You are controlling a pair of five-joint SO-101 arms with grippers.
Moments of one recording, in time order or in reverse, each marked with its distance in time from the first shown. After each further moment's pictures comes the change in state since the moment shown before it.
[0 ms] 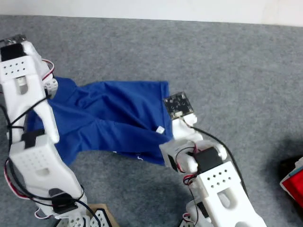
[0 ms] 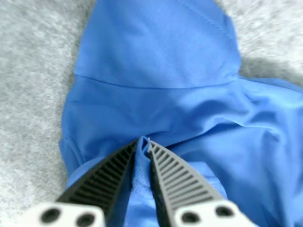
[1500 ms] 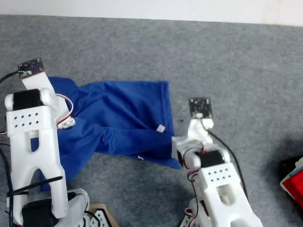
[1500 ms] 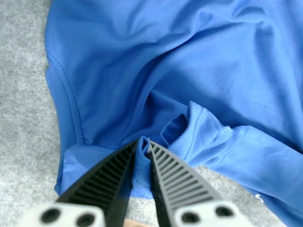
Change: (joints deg) left arm 7.1 -52.0 58.7 -11.8 0.1; right arm 10.5 5.3 8.8 -17.3 -9.8
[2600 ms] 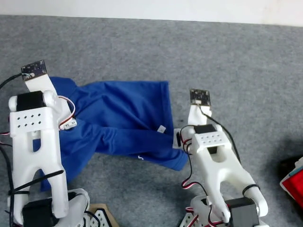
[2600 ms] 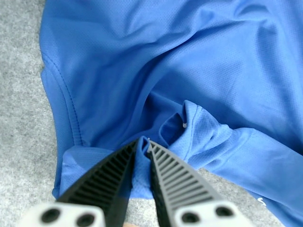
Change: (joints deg) left arm 0.2 0.0 2.5 -2.5 0.0; right arm 3.7 28.4 -11.7 -3.1 -2.0
